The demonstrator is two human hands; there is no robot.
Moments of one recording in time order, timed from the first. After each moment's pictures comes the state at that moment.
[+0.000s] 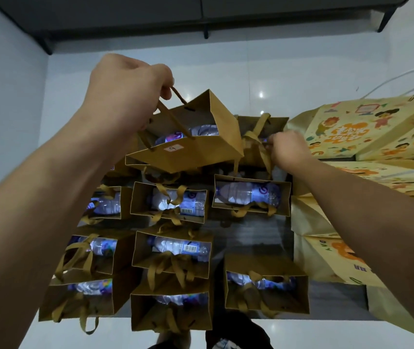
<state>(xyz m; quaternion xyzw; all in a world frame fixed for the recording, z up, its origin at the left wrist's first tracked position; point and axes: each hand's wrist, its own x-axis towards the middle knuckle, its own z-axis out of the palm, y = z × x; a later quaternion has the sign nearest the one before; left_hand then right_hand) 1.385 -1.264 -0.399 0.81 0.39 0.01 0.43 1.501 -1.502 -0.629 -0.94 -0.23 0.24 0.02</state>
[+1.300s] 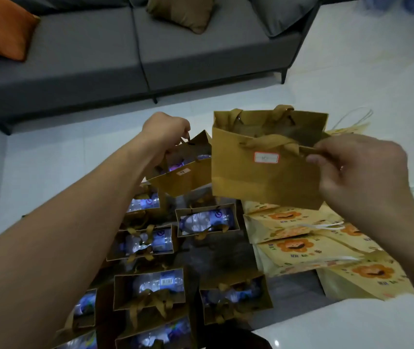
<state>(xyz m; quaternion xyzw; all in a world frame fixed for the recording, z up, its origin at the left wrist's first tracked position) 1.461 -1.348 -0.378 0.80 0.31 -0.14 0.49 1.400 -1.643 -0.315 -0.97 -0.18 -0.12 0.14</state>
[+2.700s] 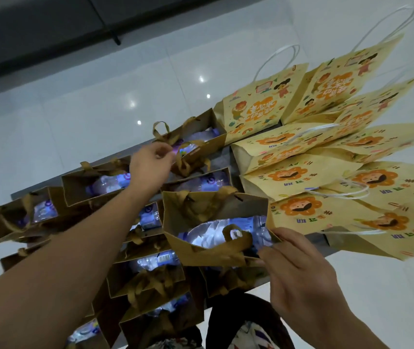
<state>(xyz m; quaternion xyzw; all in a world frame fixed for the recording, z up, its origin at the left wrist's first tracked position) 1.408 -1.351 -0.569 0.89 0.23 -0.14 0.36 1.257 -1.625 -0.452 -0.95 -0.18 0.01 0.25</state>
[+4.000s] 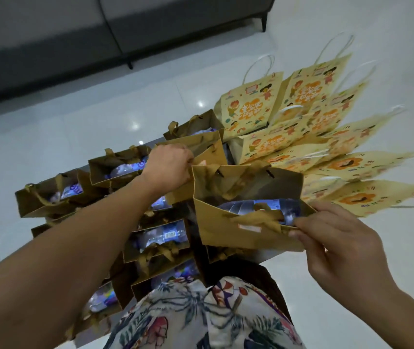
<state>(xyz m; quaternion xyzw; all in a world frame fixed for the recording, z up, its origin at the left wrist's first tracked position) 1.330 -1.372 -0.460 0.98 -0.14 -0.14 0.05 1.194 -1.667 -0.366 -0.95 -0.19 -0.08 0.22</state>
